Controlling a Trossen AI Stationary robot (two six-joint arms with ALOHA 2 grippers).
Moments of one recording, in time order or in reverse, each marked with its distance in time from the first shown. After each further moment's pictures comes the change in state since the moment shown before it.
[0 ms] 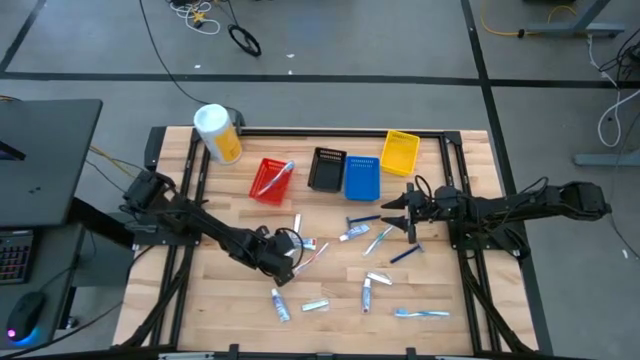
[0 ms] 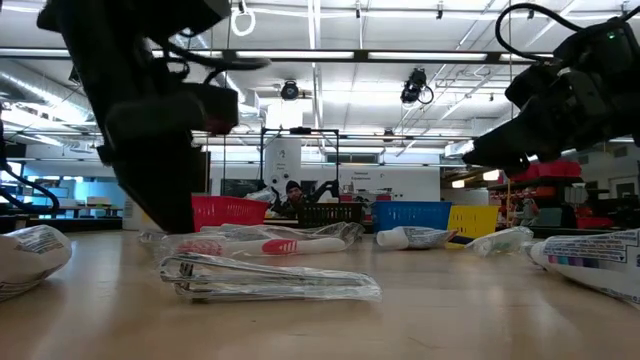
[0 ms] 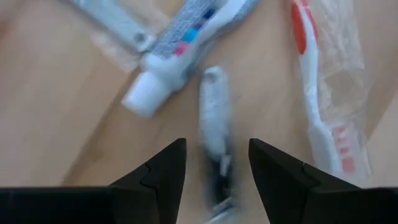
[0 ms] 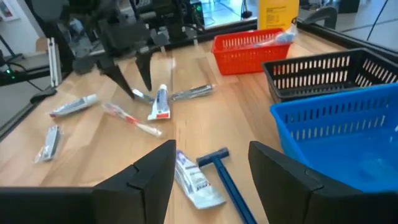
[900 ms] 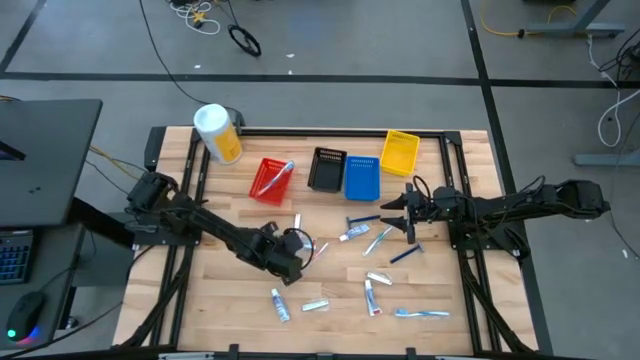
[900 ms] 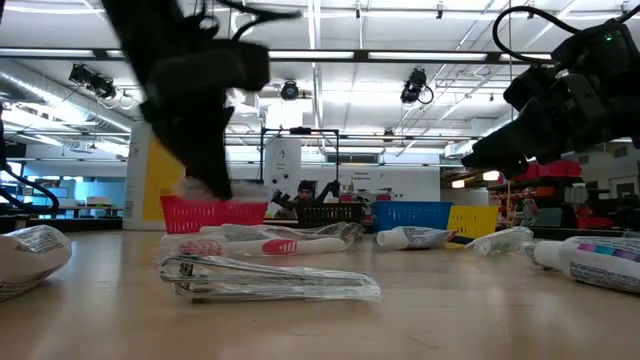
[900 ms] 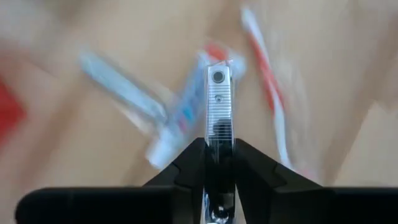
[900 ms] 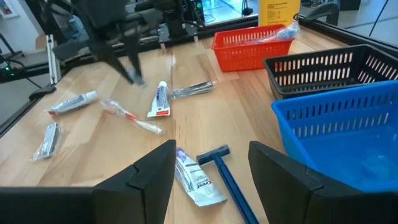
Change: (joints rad) left arm 0.019 0.009 0.215 -0.208 -0.121 0.131; right arm 0.000 0.039 0.000 0.032 -0.001 0.000
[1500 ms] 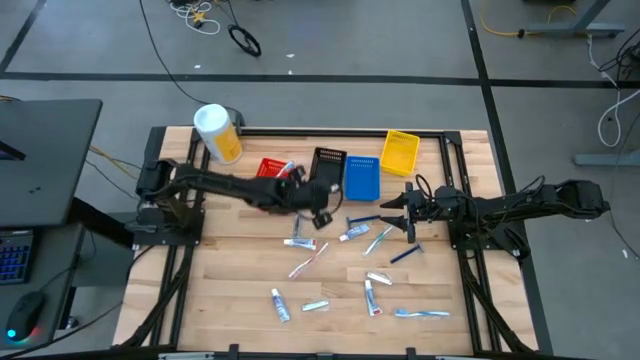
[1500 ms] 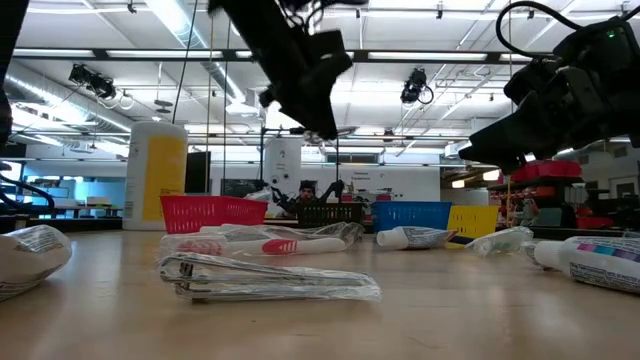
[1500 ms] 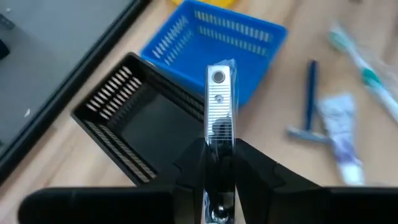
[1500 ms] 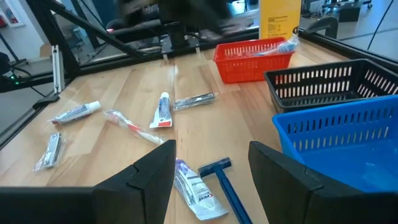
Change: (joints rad) left arm 0.399 0.003 0.178 0.194 -0.048 0.515; right arm 0.000 0.003 0.000 0.042 0.000 -0.009
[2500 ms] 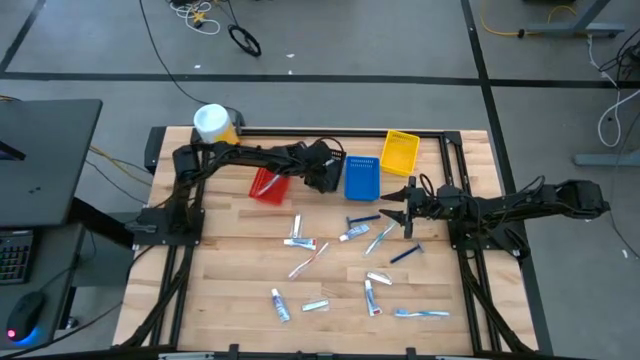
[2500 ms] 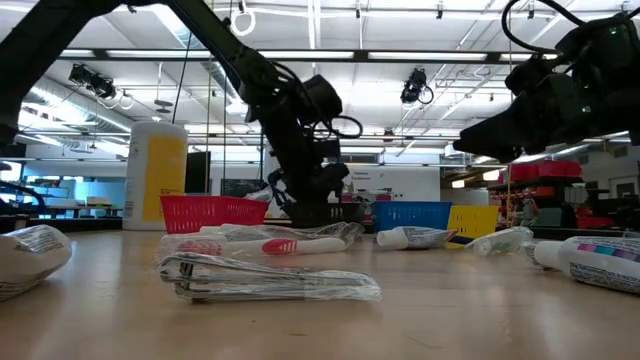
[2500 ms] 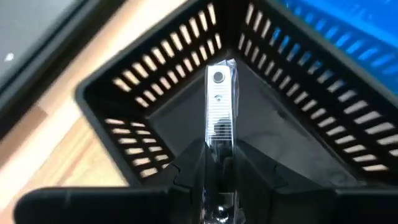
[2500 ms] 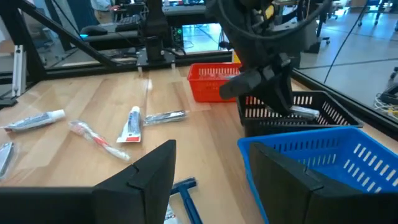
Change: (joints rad) left arm 0.350 0.275 -0.001 0.202 0.237 0.122; right arm -0.003 0.003 0.000 0.060 0.104 -0.108
